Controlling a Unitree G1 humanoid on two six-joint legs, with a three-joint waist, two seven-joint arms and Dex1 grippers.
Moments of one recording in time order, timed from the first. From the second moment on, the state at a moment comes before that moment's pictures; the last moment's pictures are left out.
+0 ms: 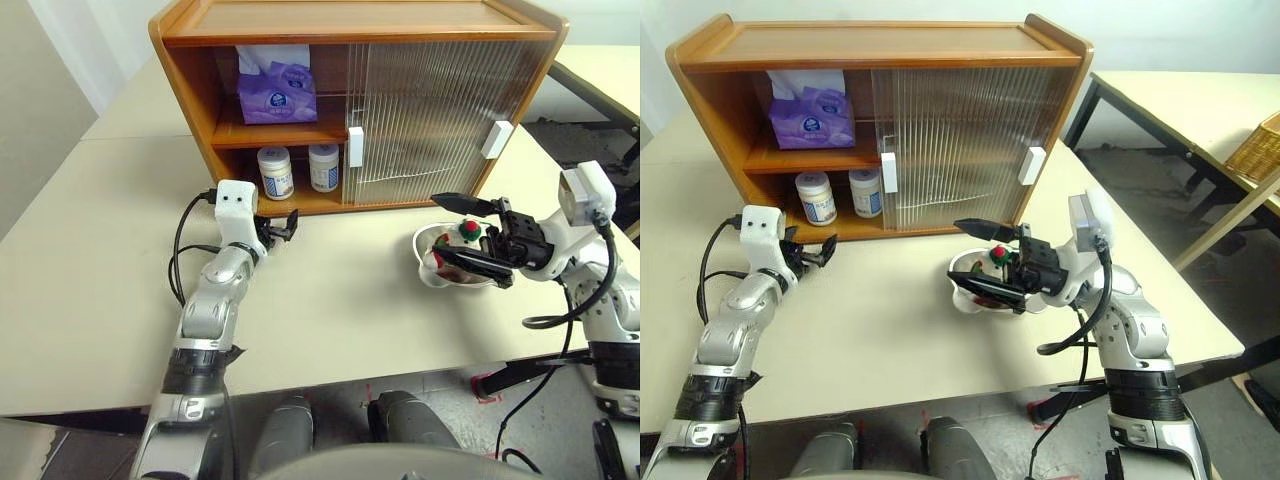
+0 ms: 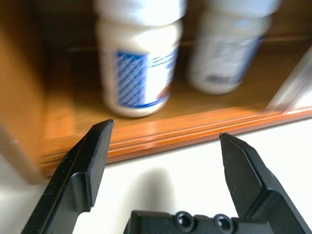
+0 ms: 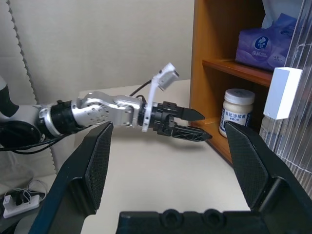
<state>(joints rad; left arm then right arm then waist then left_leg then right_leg) -0.24 0.23 0.05 -0.06 -0.13 0.43 -0.24 -0.27 -0.56 -0.13 -0.07 0.74 0.28 1.32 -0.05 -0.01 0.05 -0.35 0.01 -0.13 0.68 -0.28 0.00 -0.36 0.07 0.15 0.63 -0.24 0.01</state>
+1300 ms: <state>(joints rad) -0.66 0.04 -0.17 0.18 -0.05 0.30 -0.32 -0.26 -0.56 -0.13 -0.08 0.74 0.27 1.29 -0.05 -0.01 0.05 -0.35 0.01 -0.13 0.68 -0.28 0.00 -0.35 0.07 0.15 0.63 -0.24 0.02</state>
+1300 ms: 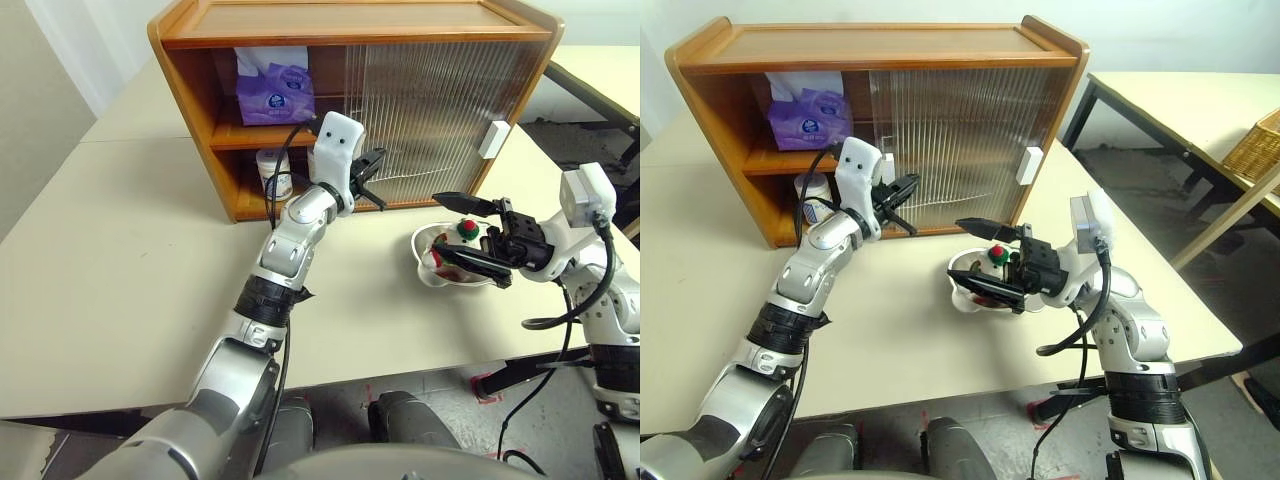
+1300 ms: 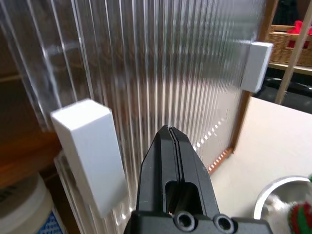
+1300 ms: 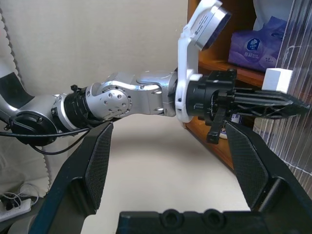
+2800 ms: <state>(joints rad) -0.52 0.13 -0.10 -0.05 -0.01 0.39 -0.18 -0.27 -0.56 -0.13 -0.07 0.74 0.26 1.29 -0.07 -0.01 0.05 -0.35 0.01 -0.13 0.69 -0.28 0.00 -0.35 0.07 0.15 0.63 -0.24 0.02</state>
